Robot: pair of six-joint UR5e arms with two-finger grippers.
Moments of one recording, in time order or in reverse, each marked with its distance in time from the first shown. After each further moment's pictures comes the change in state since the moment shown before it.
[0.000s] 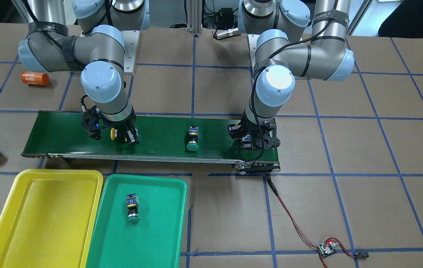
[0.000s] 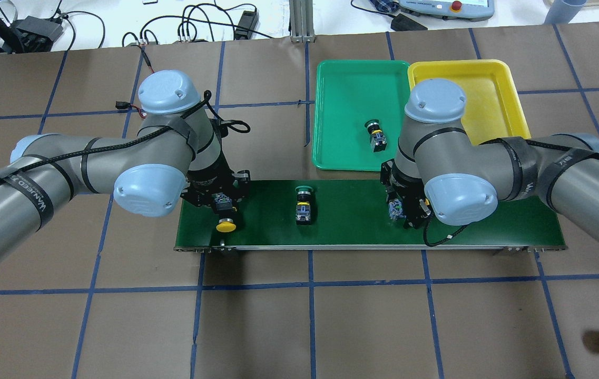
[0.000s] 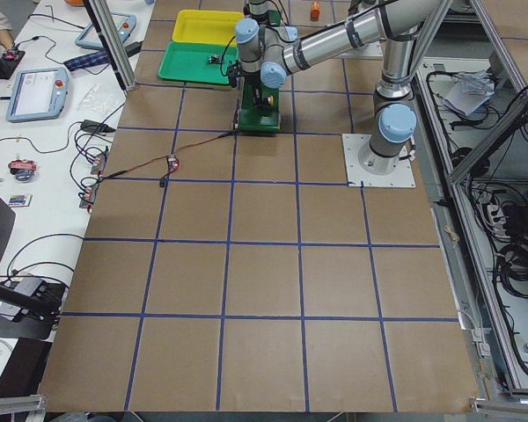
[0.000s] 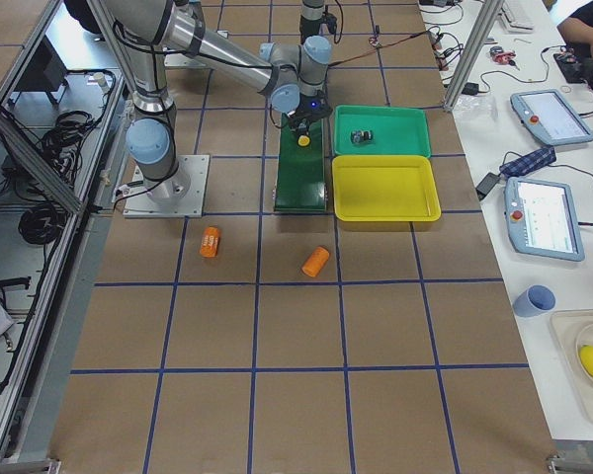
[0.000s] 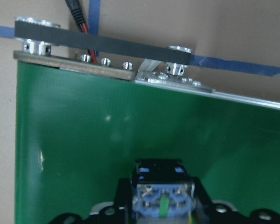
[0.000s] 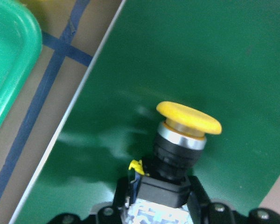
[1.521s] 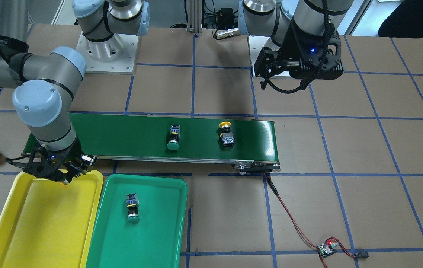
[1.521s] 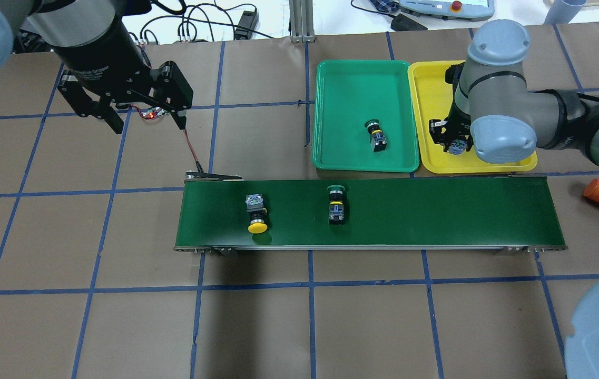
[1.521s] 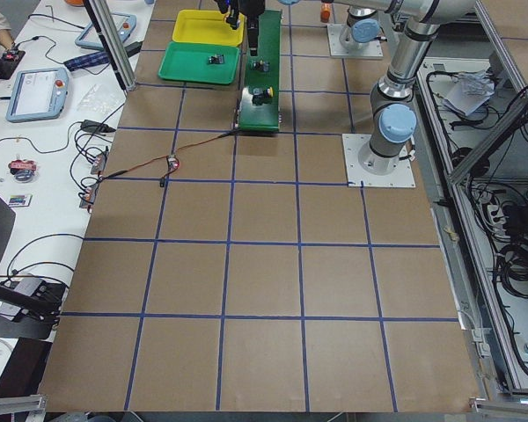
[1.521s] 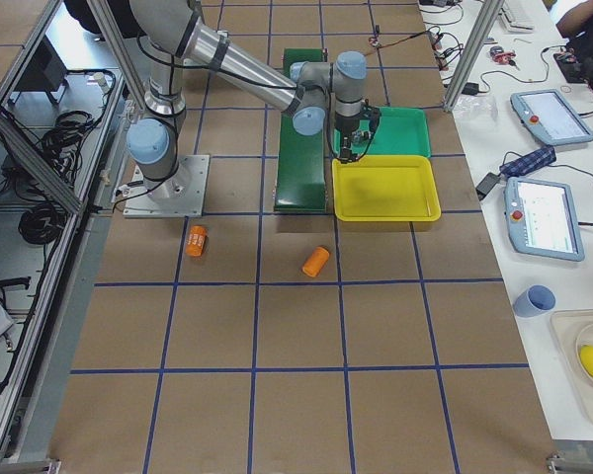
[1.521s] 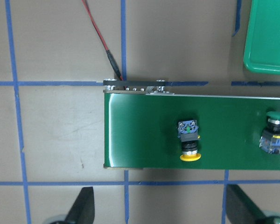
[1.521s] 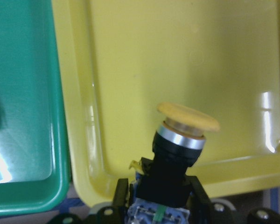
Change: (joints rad) left arm 0.079 0.214 0.495 -0.685 0.026 0.226; right arm -0.213 0.155 -0.171 -0.205 -0.135 -1.249
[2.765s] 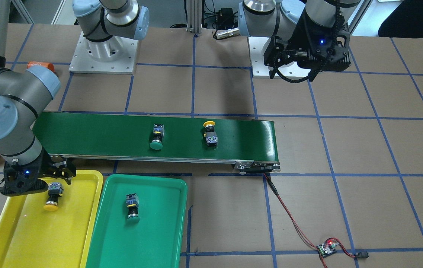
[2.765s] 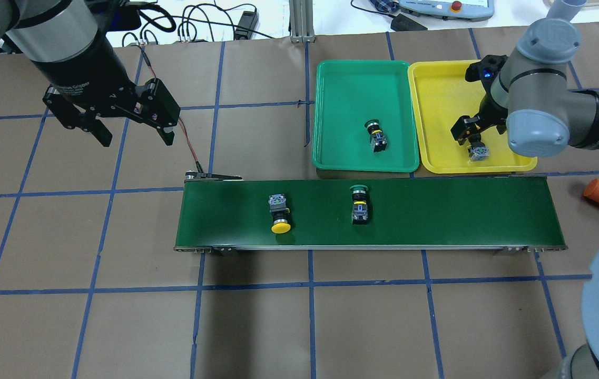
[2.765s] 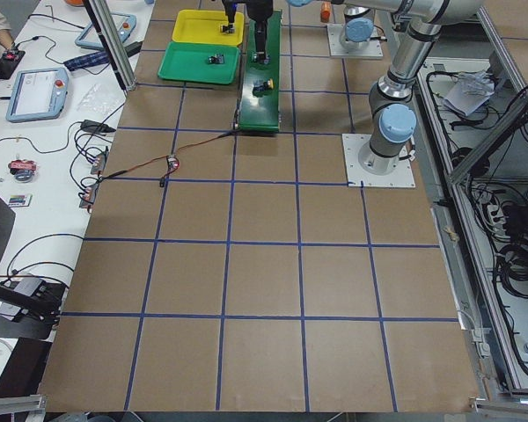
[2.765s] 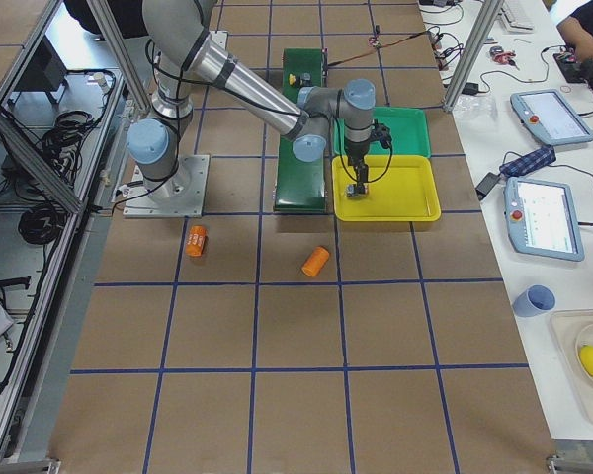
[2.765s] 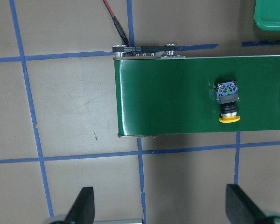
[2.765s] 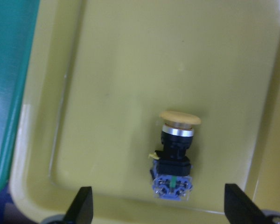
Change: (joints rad) left arm 0.038 0.031 -0.051 0.016 -0.001 0.088; right arm -0.109 -0.008 -0.011 -0.016 0.114 -0.348
